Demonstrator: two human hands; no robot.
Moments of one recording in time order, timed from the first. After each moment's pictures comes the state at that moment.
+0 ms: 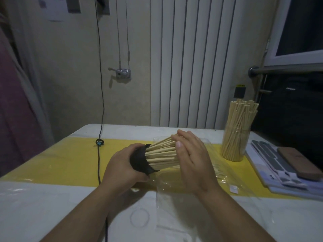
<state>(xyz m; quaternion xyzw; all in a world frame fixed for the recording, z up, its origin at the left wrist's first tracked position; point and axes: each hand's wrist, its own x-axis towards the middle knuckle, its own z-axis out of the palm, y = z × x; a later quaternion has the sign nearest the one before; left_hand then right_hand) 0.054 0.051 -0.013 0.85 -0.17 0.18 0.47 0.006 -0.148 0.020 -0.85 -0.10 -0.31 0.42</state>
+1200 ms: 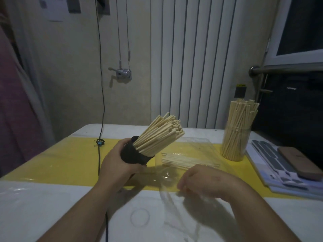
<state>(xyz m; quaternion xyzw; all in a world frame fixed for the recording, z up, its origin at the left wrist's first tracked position) 0.052 0.056 -0.012 0.78 -0.09 0.19 0.59 -0.002 -0.182 0.035 -0.93 -0.04 0.14 0.33</state>
